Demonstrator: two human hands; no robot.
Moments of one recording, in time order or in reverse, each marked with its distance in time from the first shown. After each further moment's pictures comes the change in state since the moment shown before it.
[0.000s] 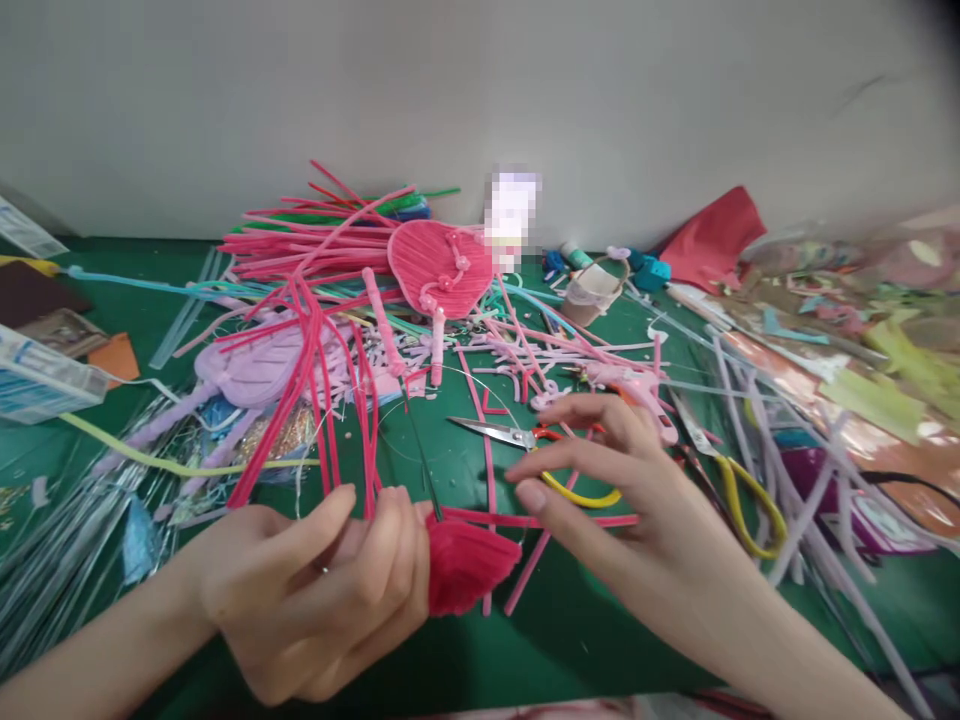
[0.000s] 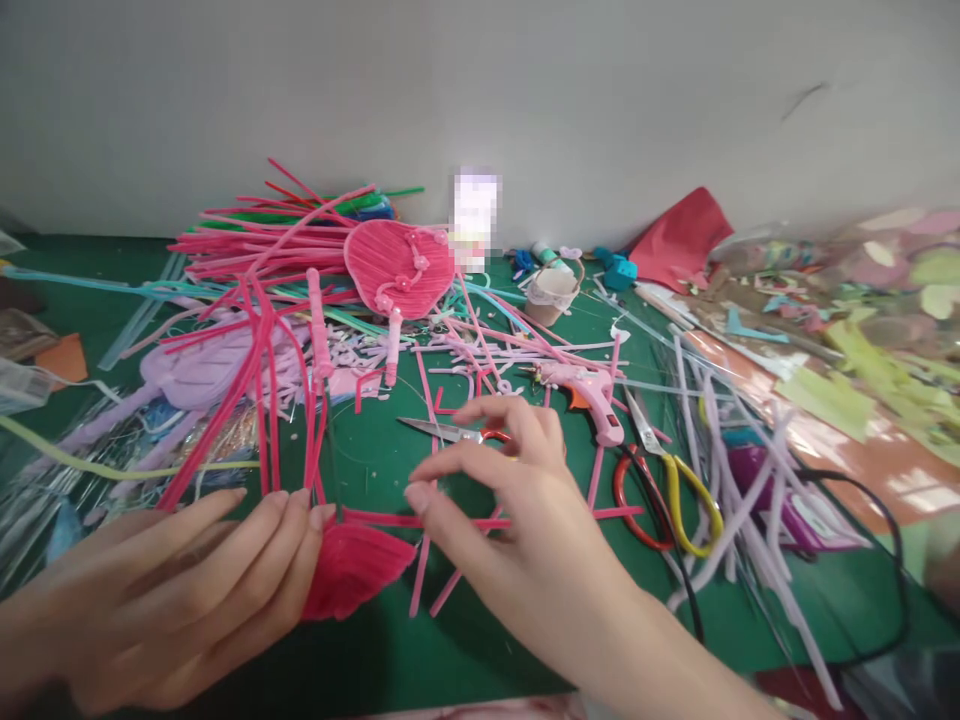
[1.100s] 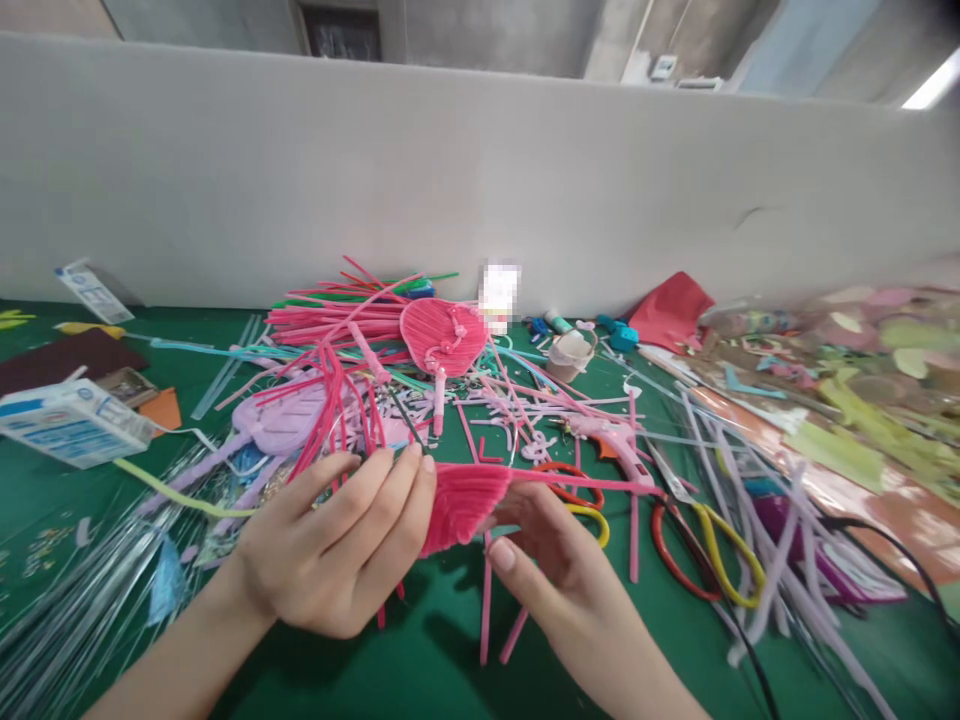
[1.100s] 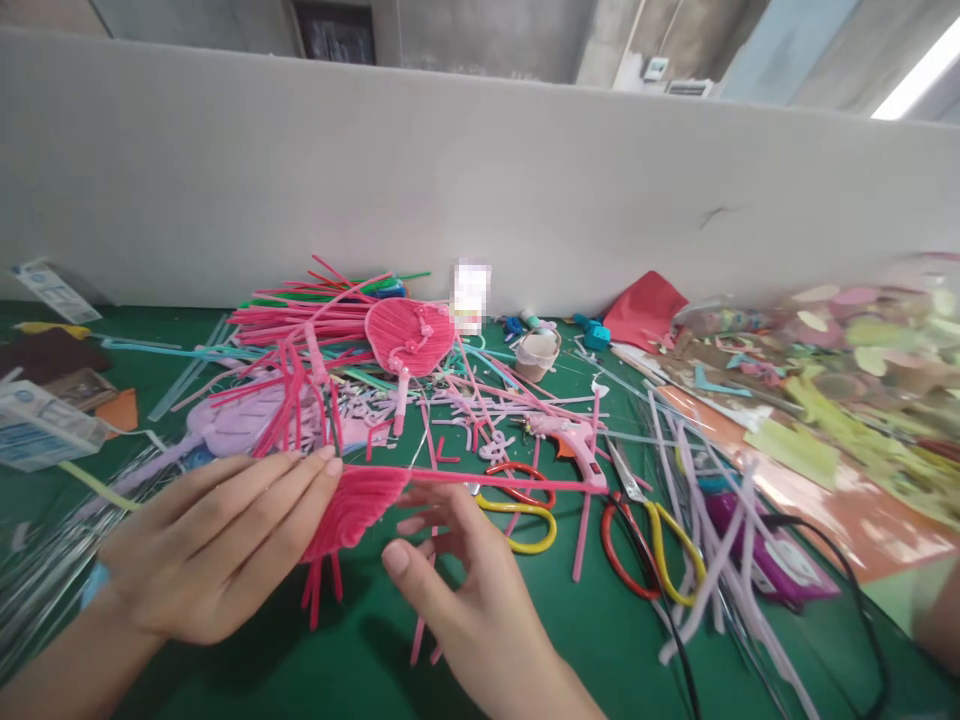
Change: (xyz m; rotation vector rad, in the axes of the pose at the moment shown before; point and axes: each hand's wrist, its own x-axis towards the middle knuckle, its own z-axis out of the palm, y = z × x) left_hand 0.026 -0.015 -0.006 0.052 0.116 -0.531; right_hand -0.016 -0.010 0.042 0.754 -0.076 0.199
